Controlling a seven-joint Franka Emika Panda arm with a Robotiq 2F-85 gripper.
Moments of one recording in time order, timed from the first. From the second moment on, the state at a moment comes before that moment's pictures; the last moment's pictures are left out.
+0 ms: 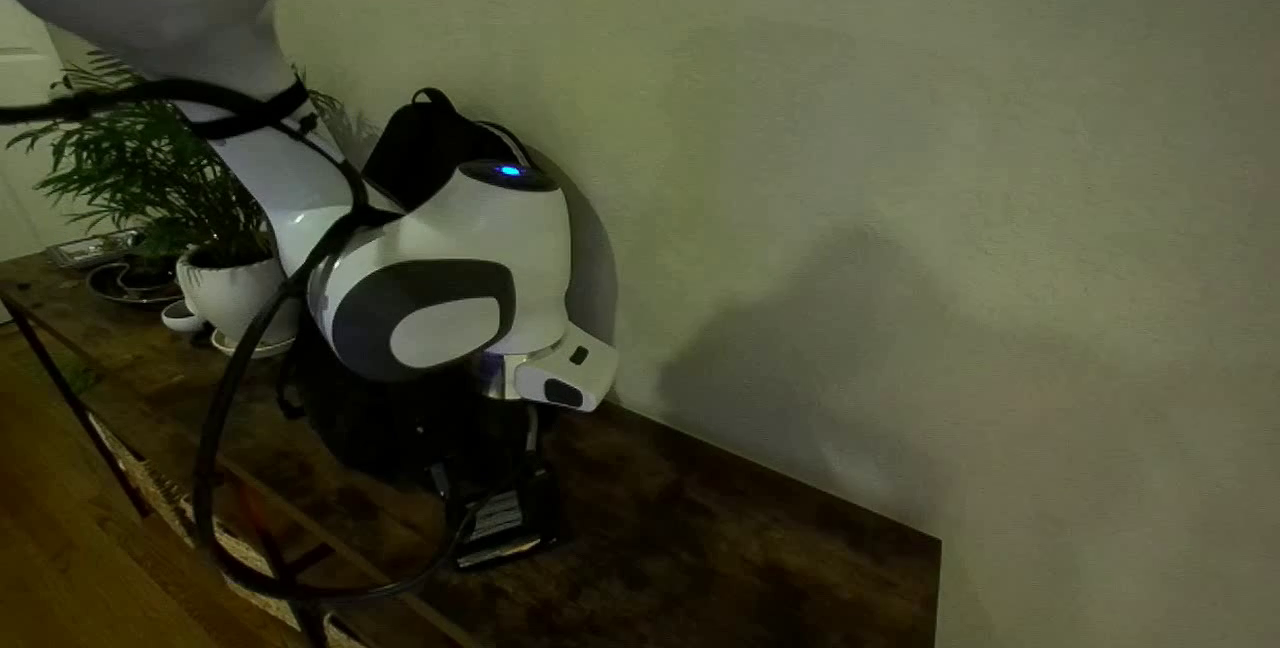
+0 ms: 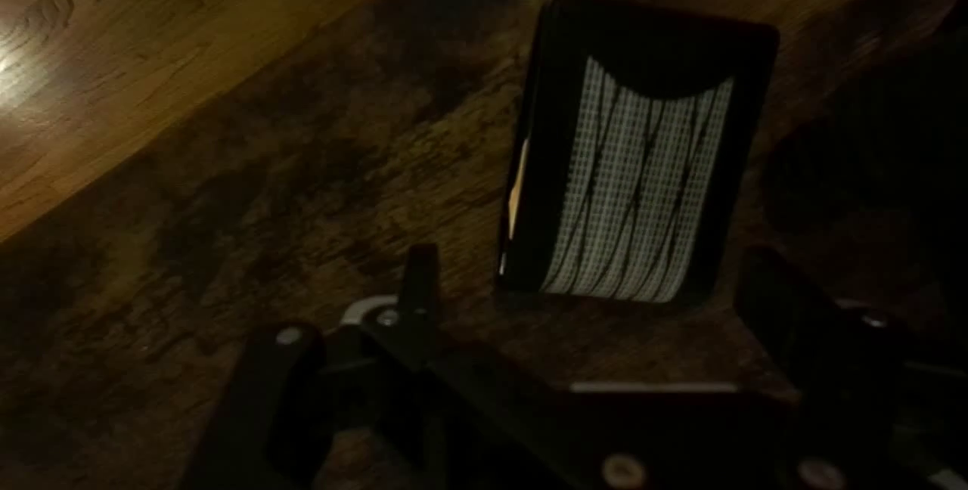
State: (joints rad) arm -0.09 0.65 -0.03 -2.12 0.25 2.79 0.23
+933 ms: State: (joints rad) arm -0.09 0.73 -0.03 -2.14 0.26 2.75 0.24
